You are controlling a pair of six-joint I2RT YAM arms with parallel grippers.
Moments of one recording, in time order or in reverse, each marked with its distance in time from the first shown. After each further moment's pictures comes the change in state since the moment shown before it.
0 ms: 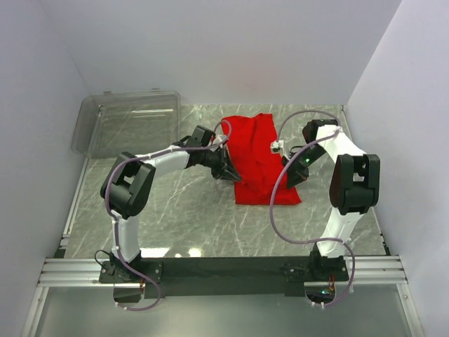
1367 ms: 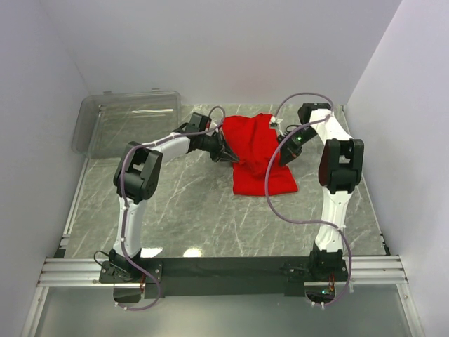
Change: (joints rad) left arm 0.105 0.216 0.274 -0.019 -0.004 -0.018; right arm -0.004 0.333 0.457 0.021 -0.039 0.310
